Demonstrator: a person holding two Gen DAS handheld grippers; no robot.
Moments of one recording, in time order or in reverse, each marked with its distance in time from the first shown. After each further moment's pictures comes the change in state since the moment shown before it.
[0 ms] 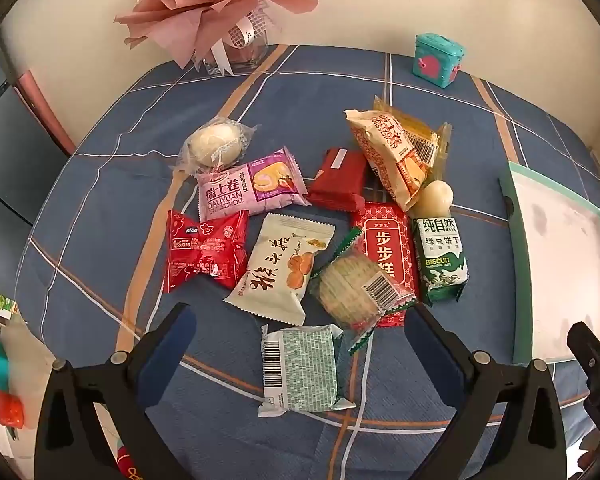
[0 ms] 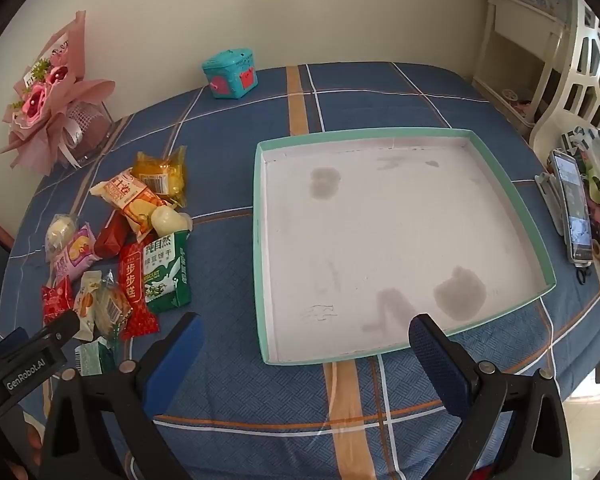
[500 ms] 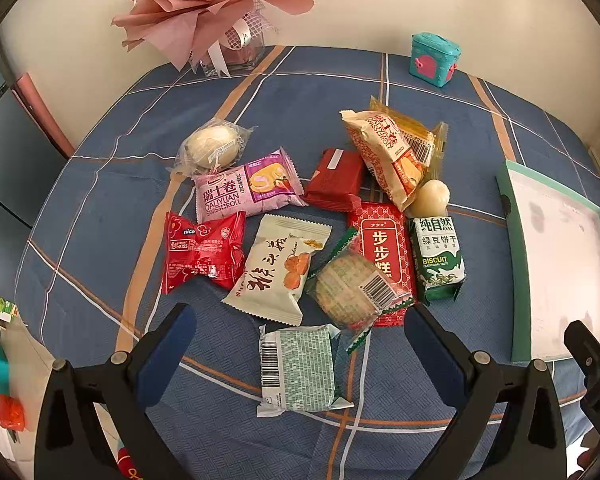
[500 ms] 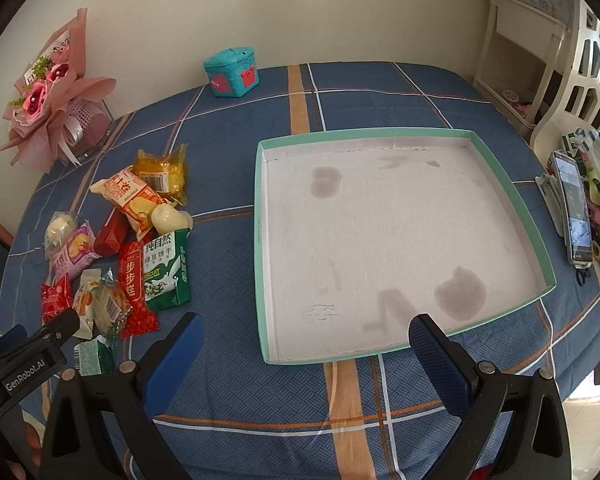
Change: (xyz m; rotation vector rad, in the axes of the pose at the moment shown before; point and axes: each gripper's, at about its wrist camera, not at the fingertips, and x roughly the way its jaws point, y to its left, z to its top) left arm 0.000 0.000 0.000 -0.001 0.000 0.000; right arm 0.000 0.001 0.000 -0.001 0.003 -0.001
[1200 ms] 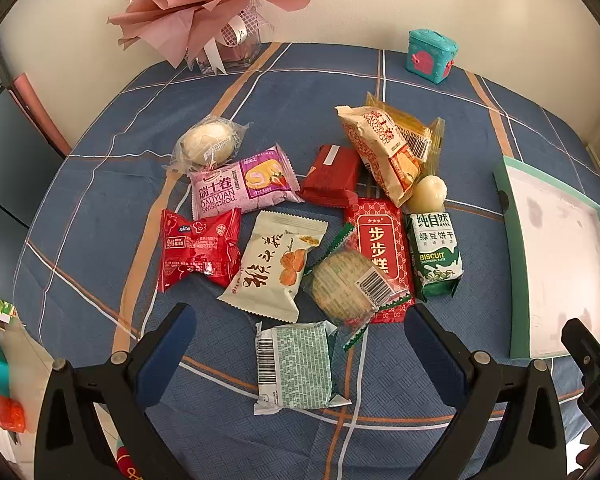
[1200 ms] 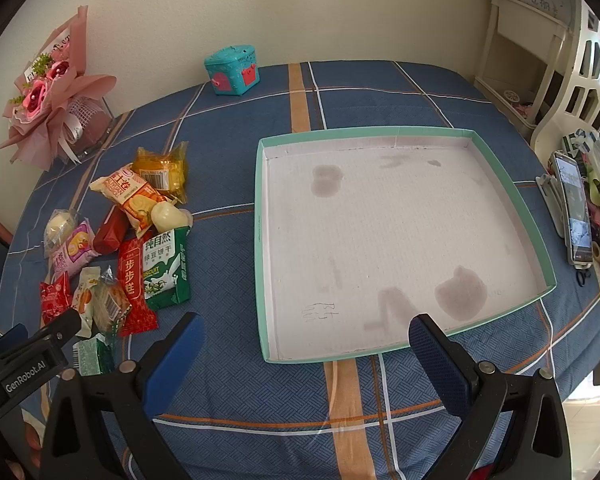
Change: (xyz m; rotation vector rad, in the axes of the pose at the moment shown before) left arm 0.000 -0.004 -0.002 -0.004 -0.014 -0.014; right arm 0.001 0.002 0.000 -0.001 0.001 -0.001
